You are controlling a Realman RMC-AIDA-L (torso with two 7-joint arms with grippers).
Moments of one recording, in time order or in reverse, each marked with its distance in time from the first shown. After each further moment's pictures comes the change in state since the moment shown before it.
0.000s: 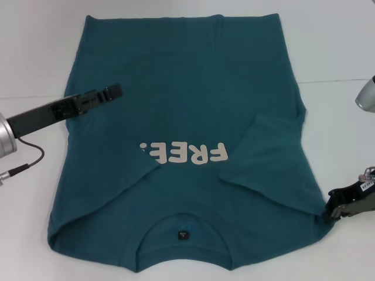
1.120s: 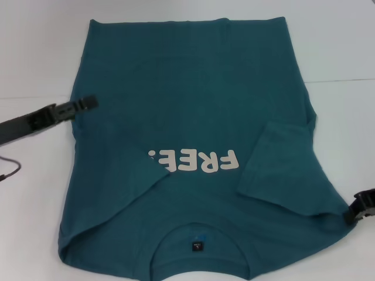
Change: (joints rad) left arm 0.041 0.006 -0.024 0.075 0.099 -0.020 -0.192; right arm -0.098 0.011 0.051 -0.203 0.009 -0.130 -0.129
